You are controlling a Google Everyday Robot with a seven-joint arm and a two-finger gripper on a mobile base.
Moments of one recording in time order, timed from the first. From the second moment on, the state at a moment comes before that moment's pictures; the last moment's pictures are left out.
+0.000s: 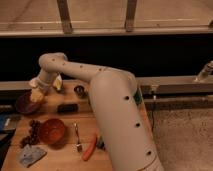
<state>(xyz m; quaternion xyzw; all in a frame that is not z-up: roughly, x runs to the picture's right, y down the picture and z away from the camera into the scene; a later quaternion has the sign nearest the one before) -0.383 0.034 0.804 -0.42 -0.23 0.21 0.85</state>
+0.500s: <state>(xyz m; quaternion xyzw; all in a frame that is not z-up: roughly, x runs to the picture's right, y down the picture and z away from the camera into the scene) -0.414 0.029 0.814 -0.43 -0.24 0.18 0.85</state>
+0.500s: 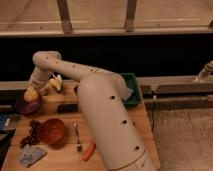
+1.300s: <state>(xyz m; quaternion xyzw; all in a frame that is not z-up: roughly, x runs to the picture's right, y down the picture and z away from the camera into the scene) -0.447 0.045 0.829 -0.47 -0.26 0.14 0.83</state>
